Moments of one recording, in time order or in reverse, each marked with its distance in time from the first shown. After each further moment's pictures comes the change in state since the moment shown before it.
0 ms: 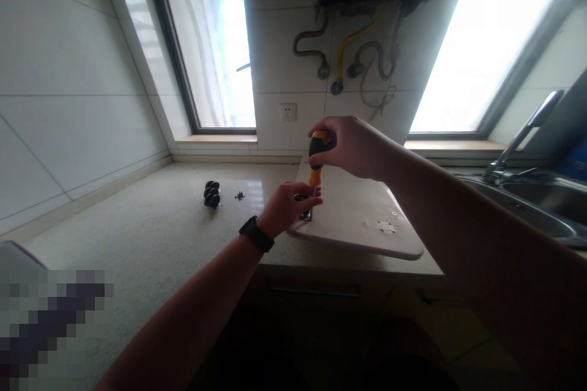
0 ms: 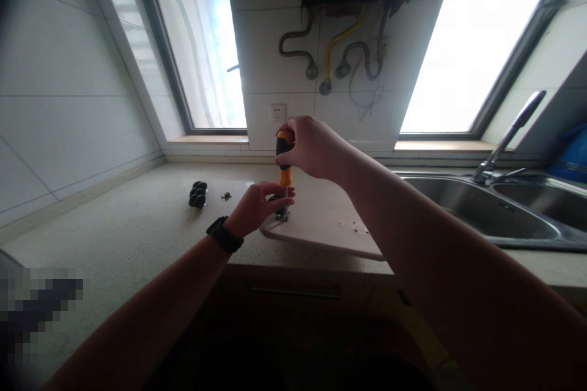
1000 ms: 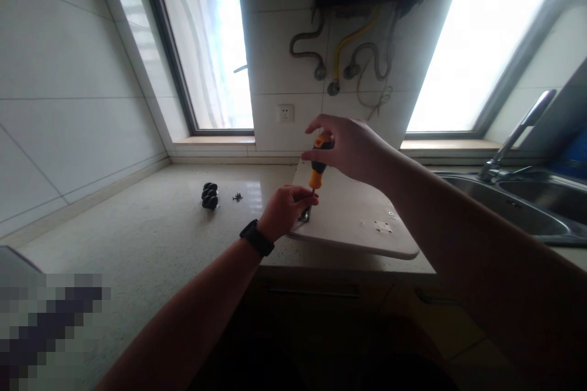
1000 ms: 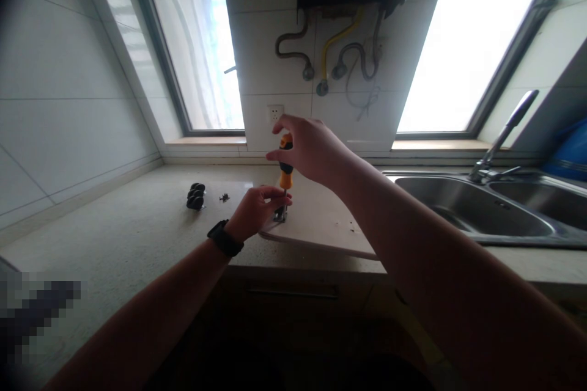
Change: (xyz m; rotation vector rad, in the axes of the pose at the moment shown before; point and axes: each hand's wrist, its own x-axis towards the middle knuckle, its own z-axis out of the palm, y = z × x) left_hand 0.000 -0.003 0.007 0.049 0.064 -0.055; right_hand -0.005 0.001 0.000 -0.056 0.116 -0.048
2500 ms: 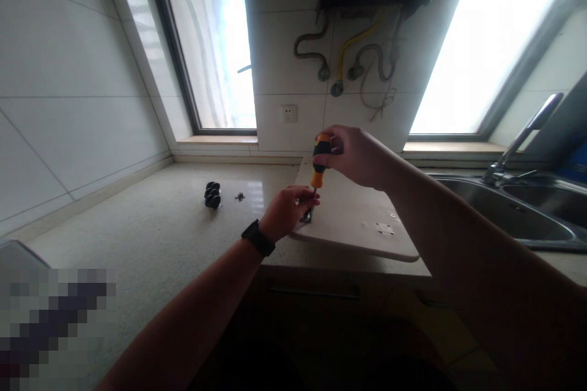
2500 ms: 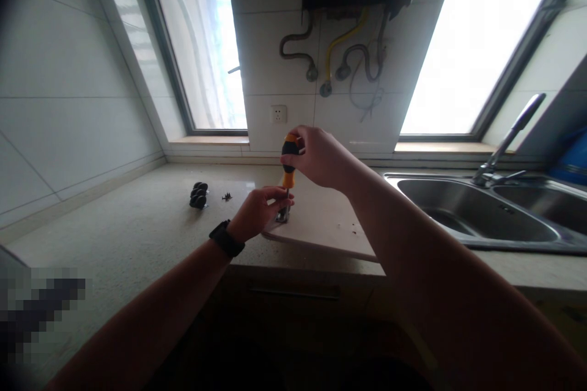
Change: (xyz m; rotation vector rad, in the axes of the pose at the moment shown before) left_hand -0.002 -0.007 -0.001 0.019 -0.029 0.085; right_hand -0.005 0.019 0.009 0.217 -0.093 0.074
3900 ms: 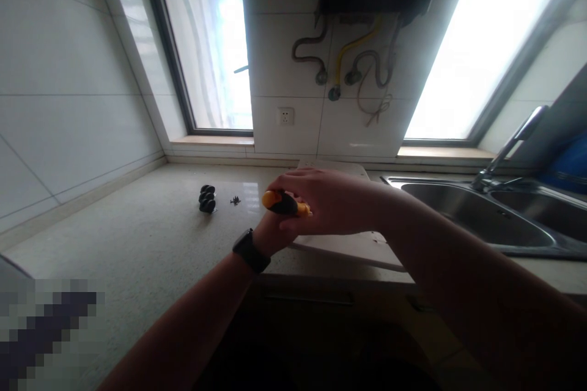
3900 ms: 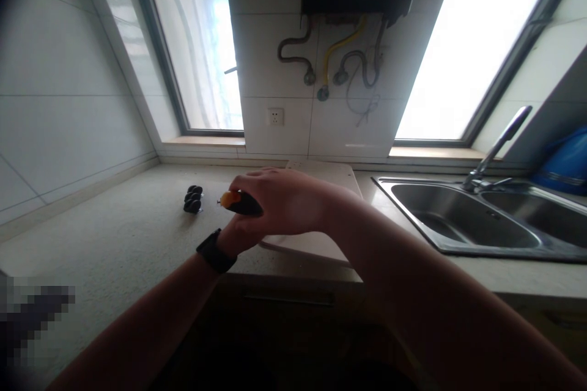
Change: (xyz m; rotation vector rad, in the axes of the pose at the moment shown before) left_hand -0.005 0.019 -0.010 0.081 0.002 0.078; right_hand -0.012 -0.063 0.002 -0.164 -0.573 -0.380
